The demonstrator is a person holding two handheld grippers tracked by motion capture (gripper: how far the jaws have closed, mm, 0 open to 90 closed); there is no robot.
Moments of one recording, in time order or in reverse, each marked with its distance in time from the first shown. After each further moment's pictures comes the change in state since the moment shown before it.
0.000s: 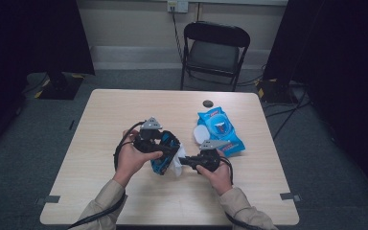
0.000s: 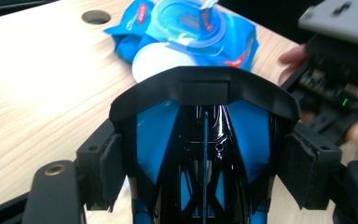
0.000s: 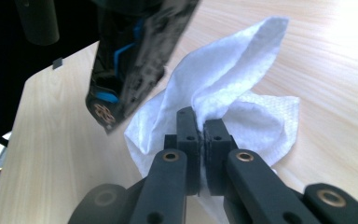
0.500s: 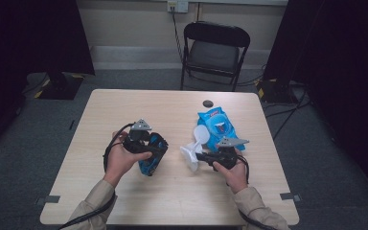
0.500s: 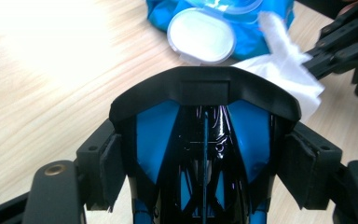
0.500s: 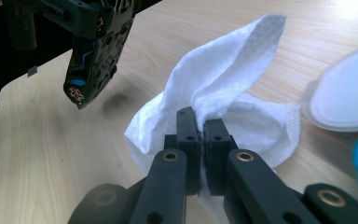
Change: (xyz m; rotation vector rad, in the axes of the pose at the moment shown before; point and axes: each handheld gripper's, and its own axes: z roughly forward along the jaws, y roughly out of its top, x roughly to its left) left arm 0.023 -0.020 -0.013 0.066 0.062 -0.023; right arm -0.026 -0.008 -0.044 -0.029 -0.085 0.034
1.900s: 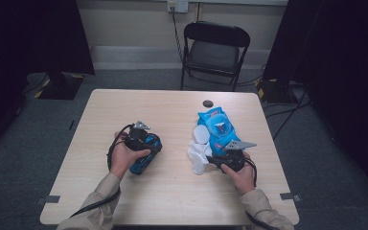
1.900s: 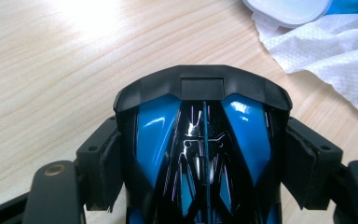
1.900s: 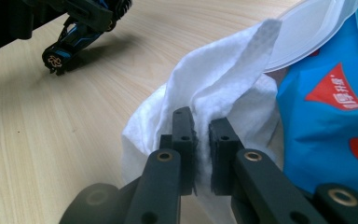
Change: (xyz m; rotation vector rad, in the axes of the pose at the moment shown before) left arm 0.038 -0.022 0.041 0.086 0.100 -0.087; right arm -0.022 -0.022 -0.014 0.047 -0.088 0.017
